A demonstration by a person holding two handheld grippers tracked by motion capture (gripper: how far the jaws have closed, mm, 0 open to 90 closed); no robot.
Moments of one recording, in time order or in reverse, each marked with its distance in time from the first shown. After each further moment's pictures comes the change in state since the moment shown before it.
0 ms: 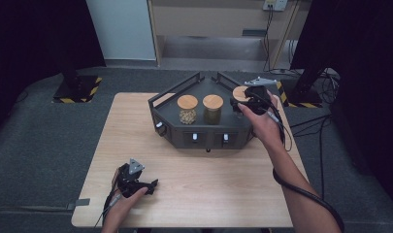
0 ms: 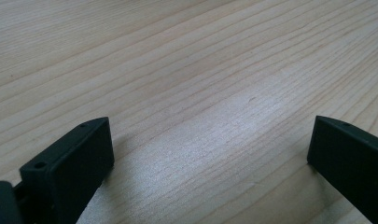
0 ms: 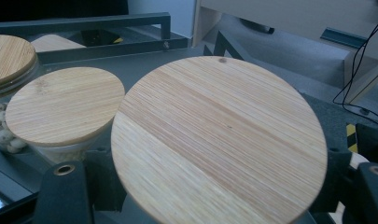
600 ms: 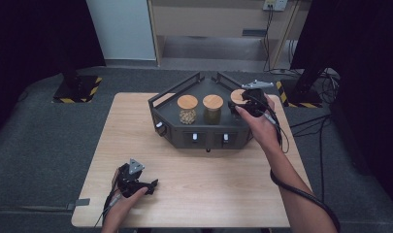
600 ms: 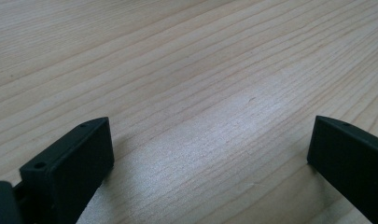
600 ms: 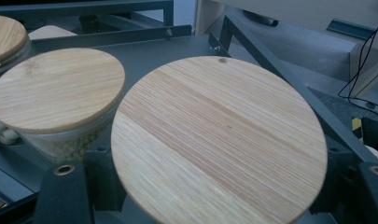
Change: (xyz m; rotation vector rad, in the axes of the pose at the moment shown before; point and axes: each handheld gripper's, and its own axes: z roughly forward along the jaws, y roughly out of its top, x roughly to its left) left arm 0.000 0.000 0.000 0.001 0.000 0.001; right arm 0.002 -0.009 0.011 0.024 0.011 0.012
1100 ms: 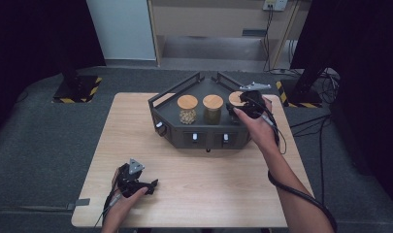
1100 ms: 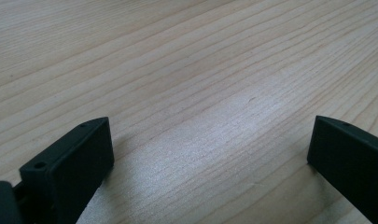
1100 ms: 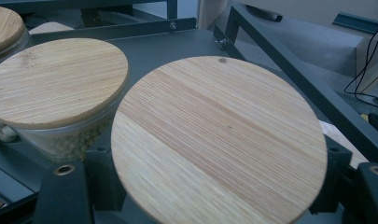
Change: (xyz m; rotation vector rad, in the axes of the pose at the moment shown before) left arm 0.000 0.000 0.000 0.000 0.000 0.000; right arm 0.002 -0.002 0.007 0.008 0.010 0.012
